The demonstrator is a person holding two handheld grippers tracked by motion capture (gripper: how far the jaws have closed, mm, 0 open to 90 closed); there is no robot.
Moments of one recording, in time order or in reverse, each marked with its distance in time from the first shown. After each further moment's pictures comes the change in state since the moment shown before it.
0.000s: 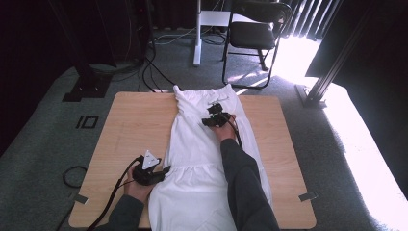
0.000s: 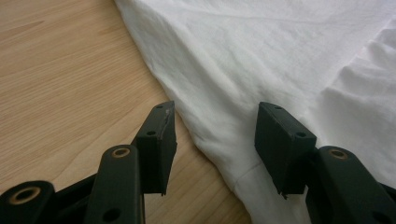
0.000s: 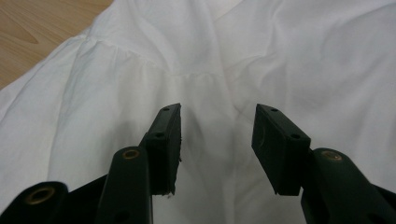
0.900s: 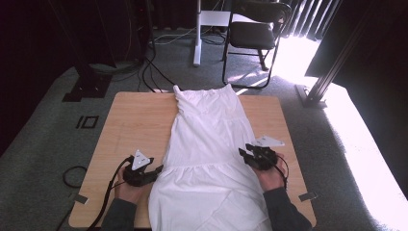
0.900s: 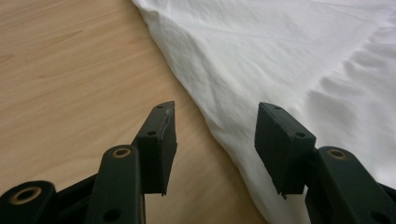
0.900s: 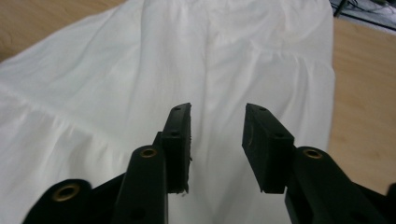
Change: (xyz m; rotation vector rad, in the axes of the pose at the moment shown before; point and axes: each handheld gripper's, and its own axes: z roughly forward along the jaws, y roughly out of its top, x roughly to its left) left arm 0.009 0.006 -0.023 -0.015 0.035 -0.027; right arm 0.006 -0.138 -0.185 -0.212 -0.078 -0.100
